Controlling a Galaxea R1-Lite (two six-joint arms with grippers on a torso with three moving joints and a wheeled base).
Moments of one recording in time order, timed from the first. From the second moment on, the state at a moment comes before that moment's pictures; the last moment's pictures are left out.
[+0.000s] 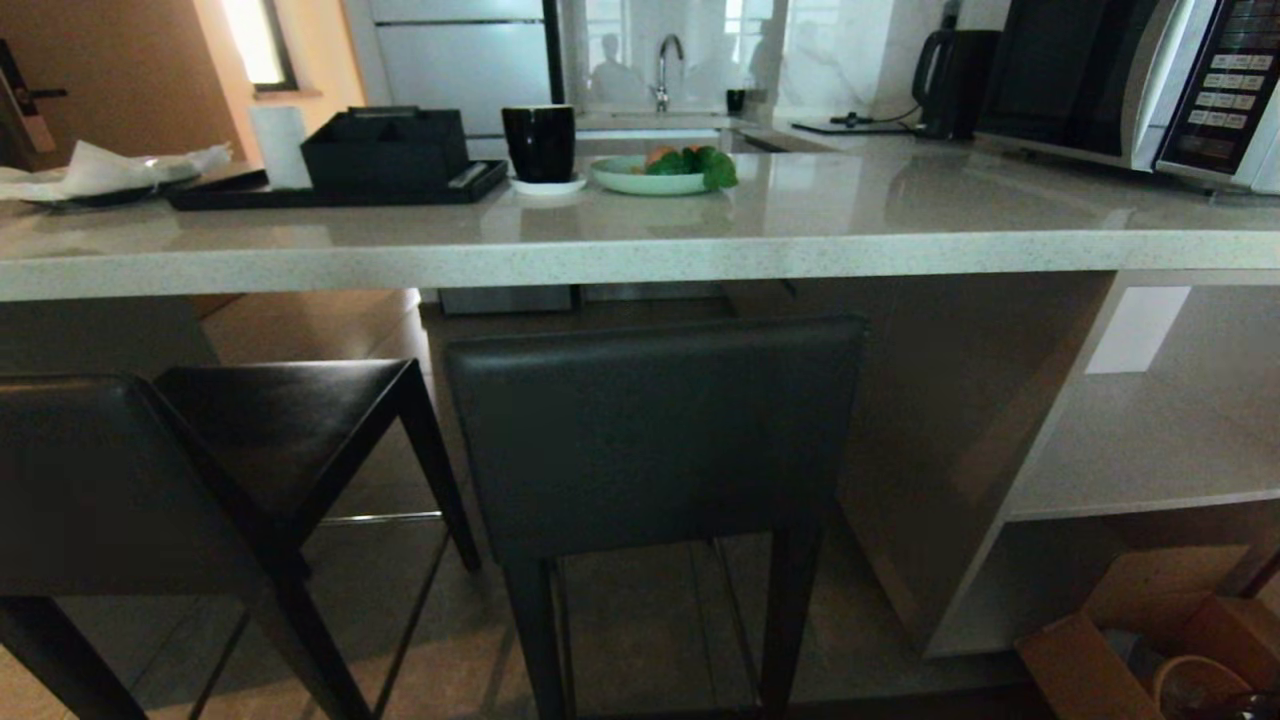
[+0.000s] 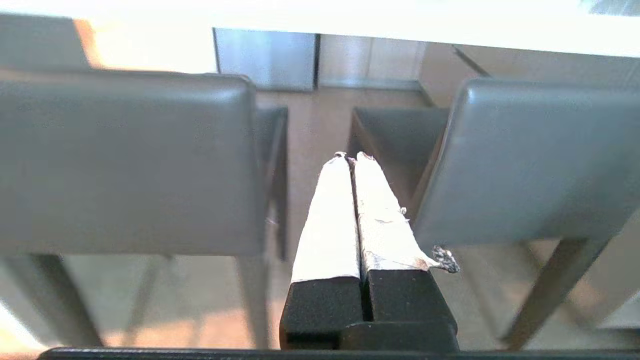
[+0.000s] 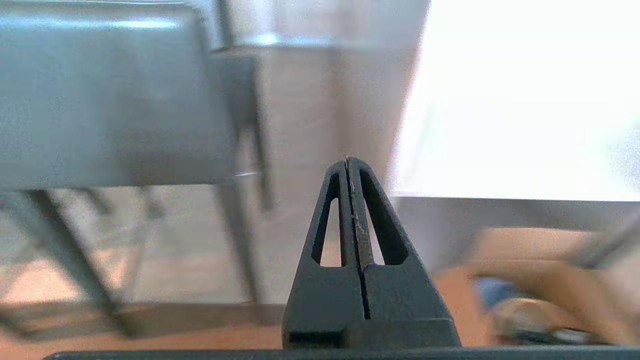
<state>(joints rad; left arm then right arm) -0.10 0.45 -0.58 0.05 0.07 -0.05 0.09 0.47 -0.62 0.18 -0.03 -0.07</state>
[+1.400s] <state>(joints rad) 0.00 0.00 0.00 0.00 0.00 0.05 0.00 0.00 -0.02 0.03 0.05 -0.13</state>
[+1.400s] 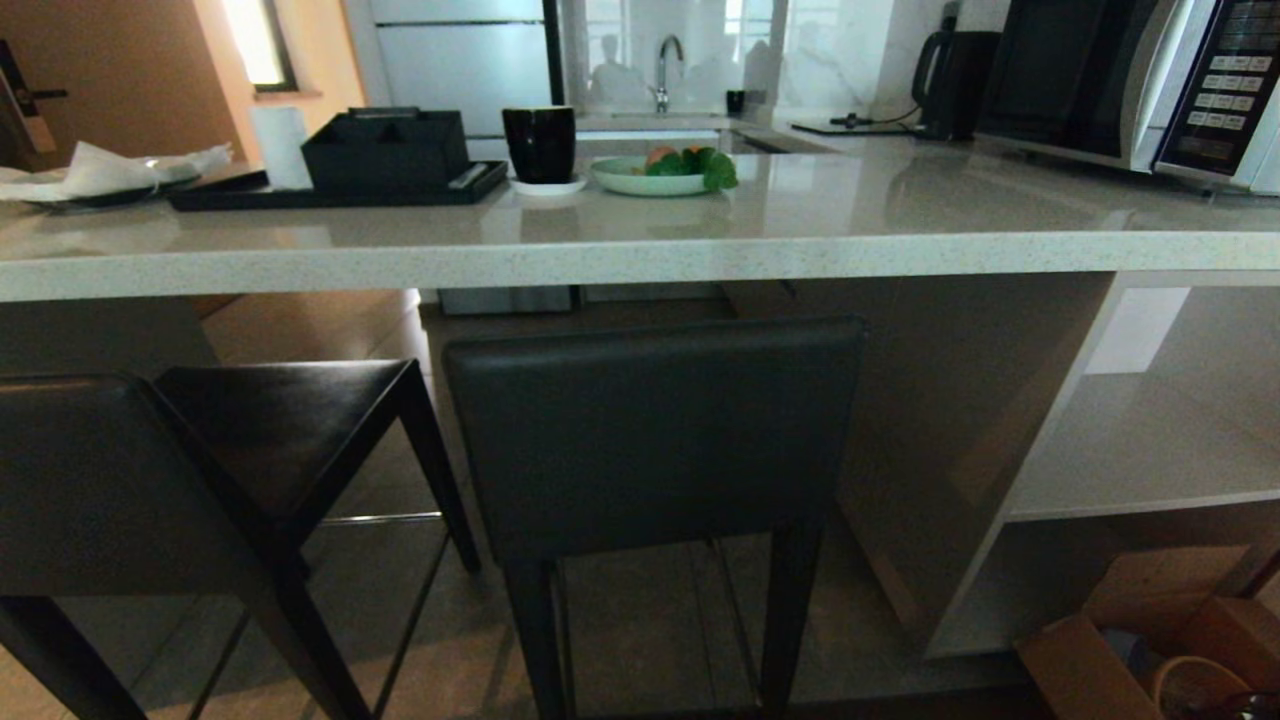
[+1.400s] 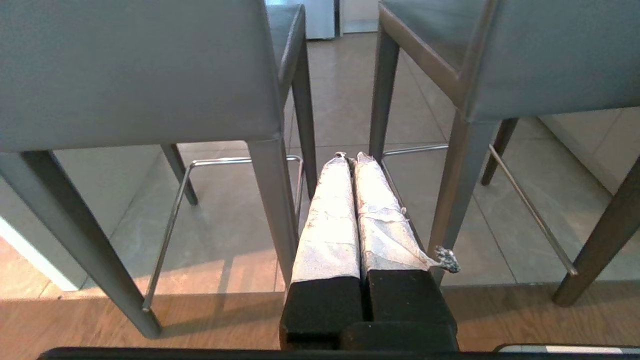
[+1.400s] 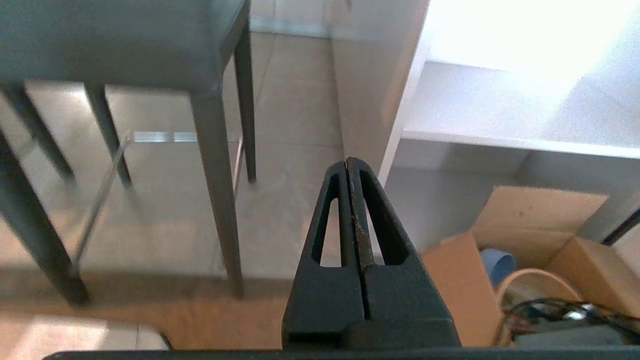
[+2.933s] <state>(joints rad) 0.00 0.00 0.00 -0.01 0.00 0.00 0.00 0.00 0.00 0.01 0.00 -0.01</state>
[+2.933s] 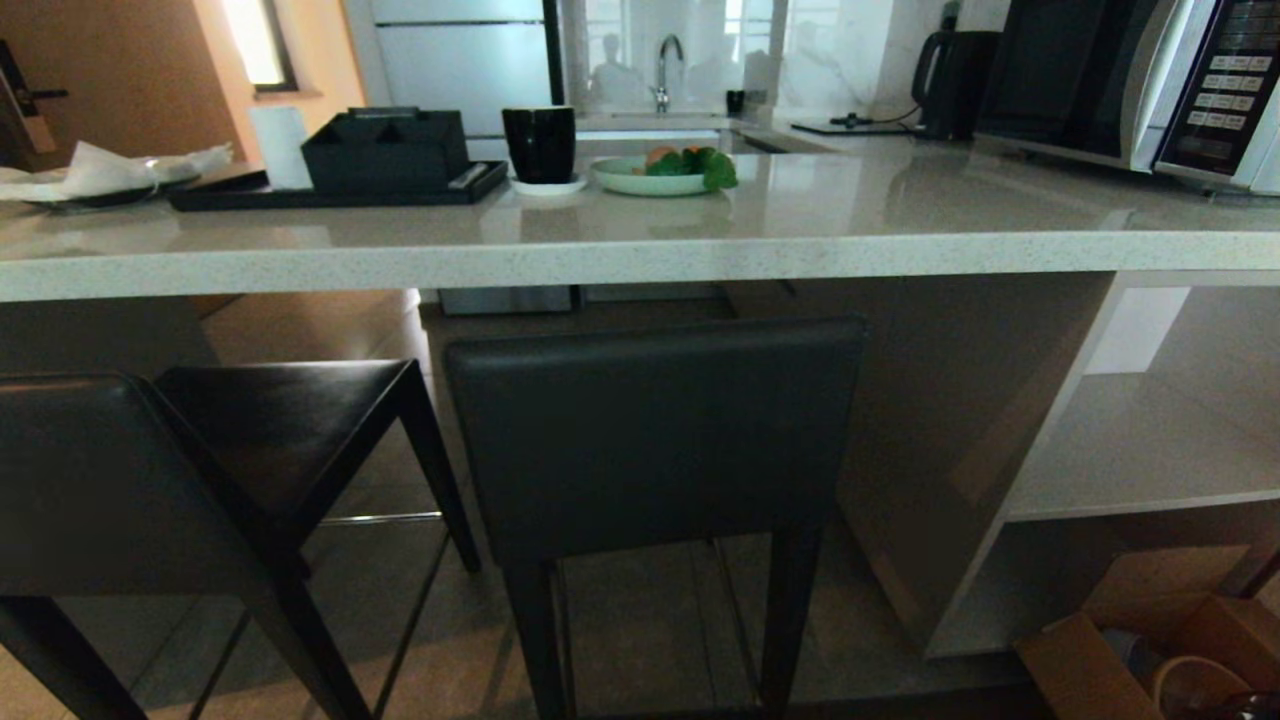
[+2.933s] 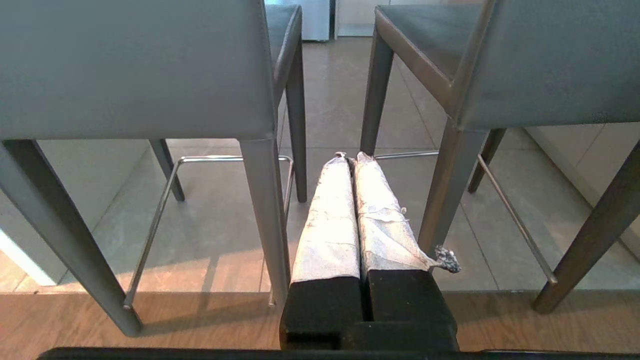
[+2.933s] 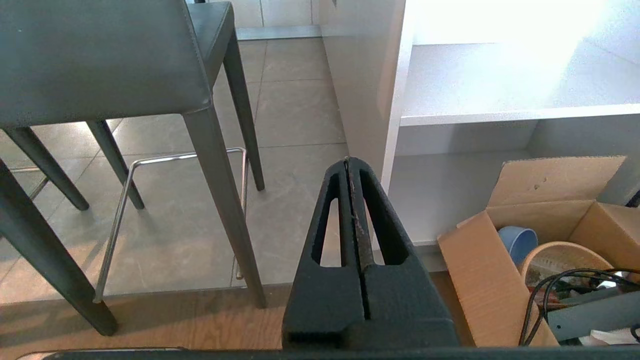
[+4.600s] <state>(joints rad) 0.00 0.00 0.00 -0.01 0.00 0.00 0.00 0.00 0.00 0.01 0.00 -0.01</state>
